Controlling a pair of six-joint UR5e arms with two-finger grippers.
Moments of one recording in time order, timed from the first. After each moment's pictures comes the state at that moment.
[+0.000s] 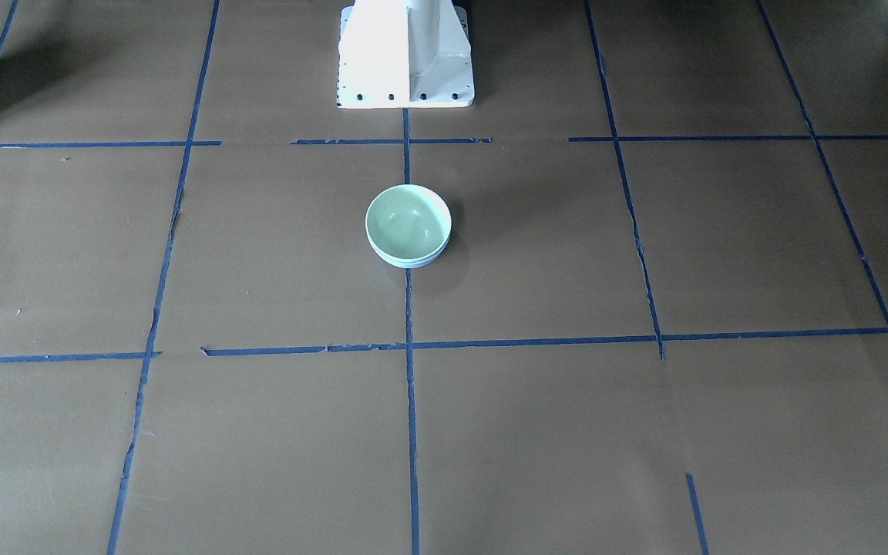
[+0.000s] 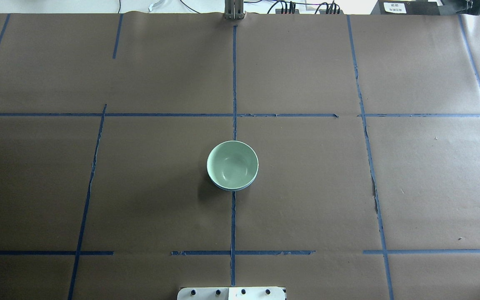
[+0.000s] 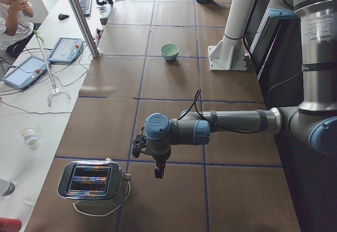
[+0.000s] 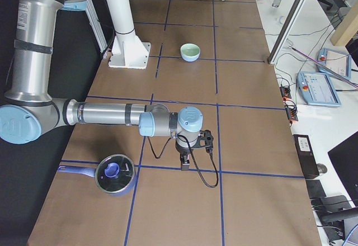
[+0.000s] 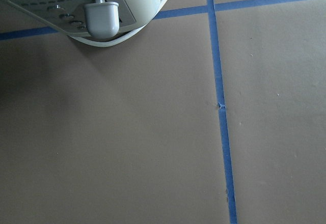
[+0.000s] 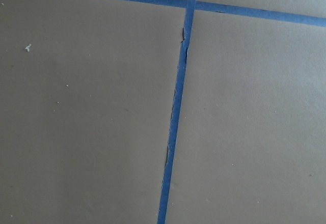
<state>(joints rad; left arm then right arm) -1.57 -1.40 -1.68 -1.60 -2.32 0.13 1.47 -1.76 1.75 -1.55 2.32 -0.04</state>
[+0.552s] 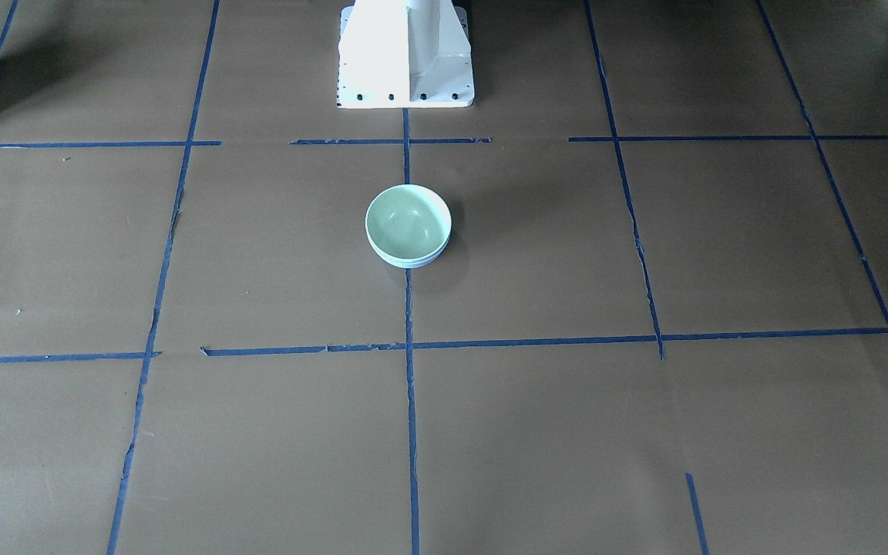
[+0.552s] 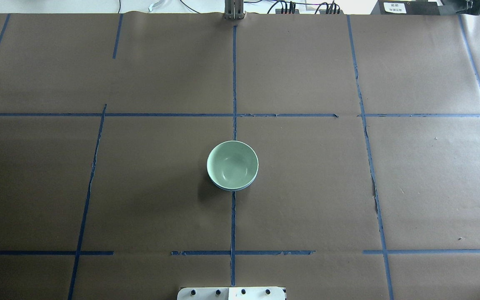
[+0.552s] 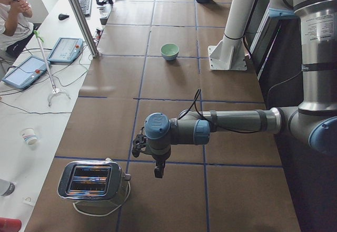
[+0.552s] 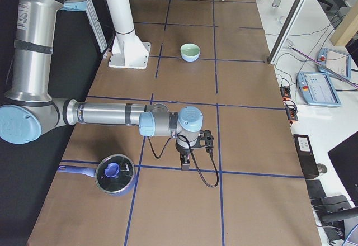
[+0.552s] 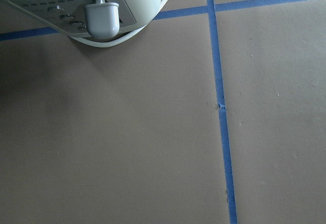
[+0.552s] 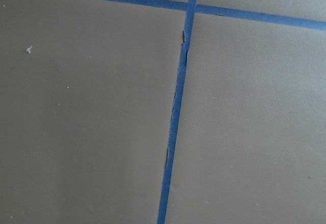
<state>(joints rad) -1.57 -1.41 -1.69 -1.60 -2.32 0.13 1.47 -1.75 1.75 -1.55 2.32 -0.04</state>
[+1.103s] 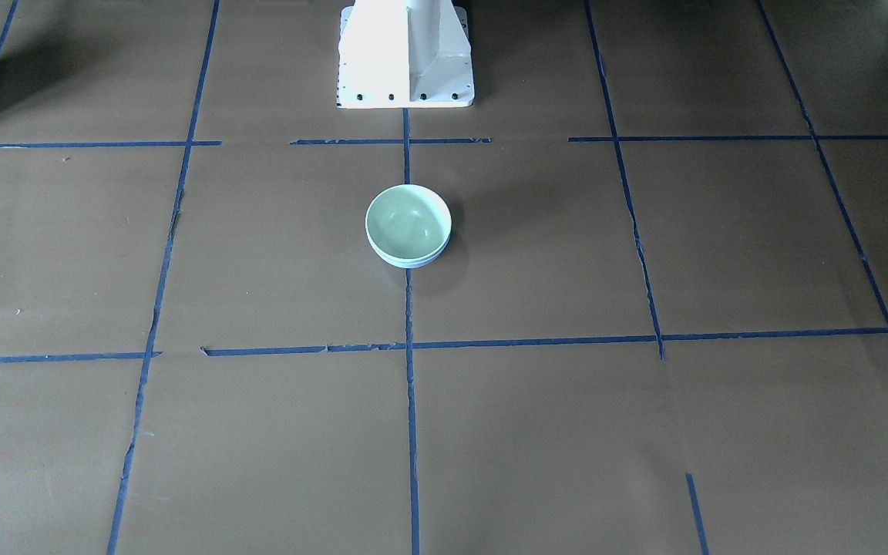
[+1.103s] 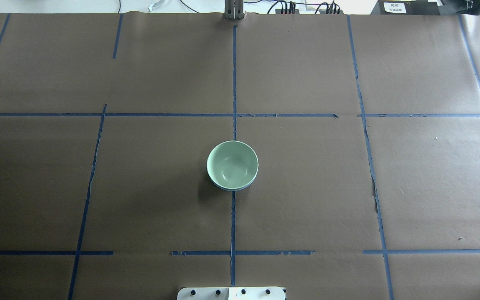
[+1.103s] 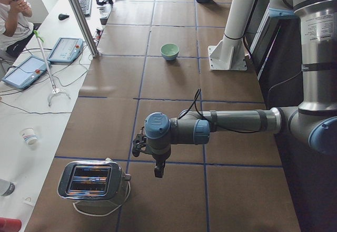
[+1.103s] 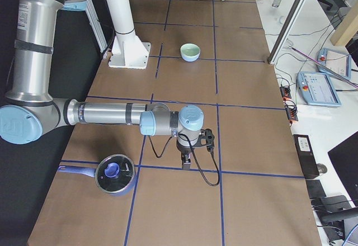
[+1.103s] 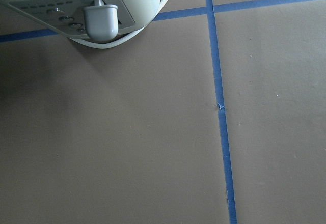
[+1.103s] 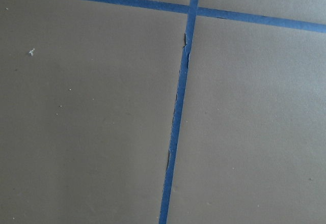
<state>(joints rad) -1.56 -1.40 -1.69 -1.60 -2.32 0.13 1.47 -1.75 1.75 -1.55 2.32 -0.04</state>
